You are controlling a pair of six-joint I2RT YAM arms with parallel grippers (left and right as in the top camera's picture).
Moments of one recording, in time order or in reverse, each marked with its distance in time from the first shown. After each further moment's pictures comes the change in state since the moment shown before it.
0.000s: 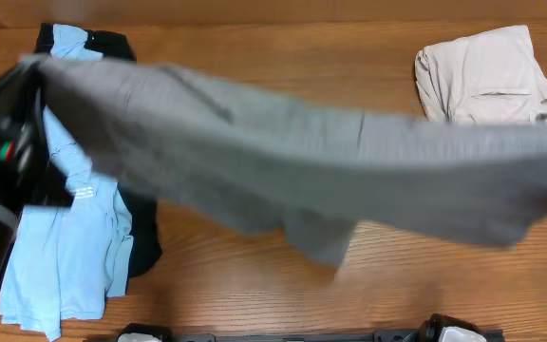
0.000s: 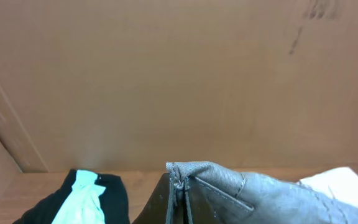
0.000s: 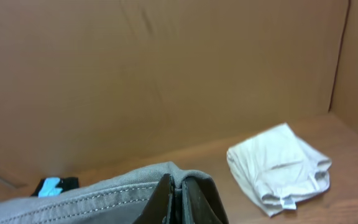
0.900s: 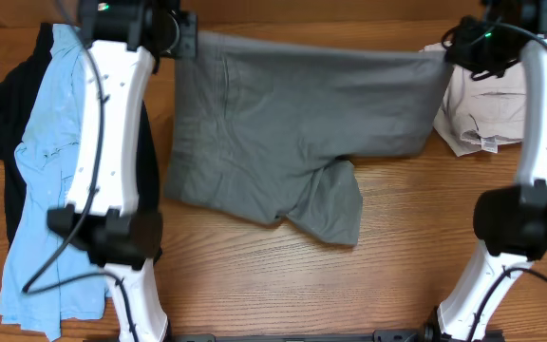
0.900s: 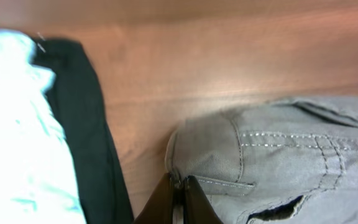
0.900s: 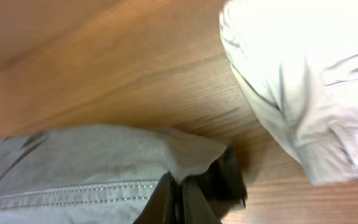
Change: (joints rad) left arm 0.008 0.821 -0.019 0.011 -0.027 0.023; right arm 0.108 0.919 -0.257 0.235 -0.015 0.003
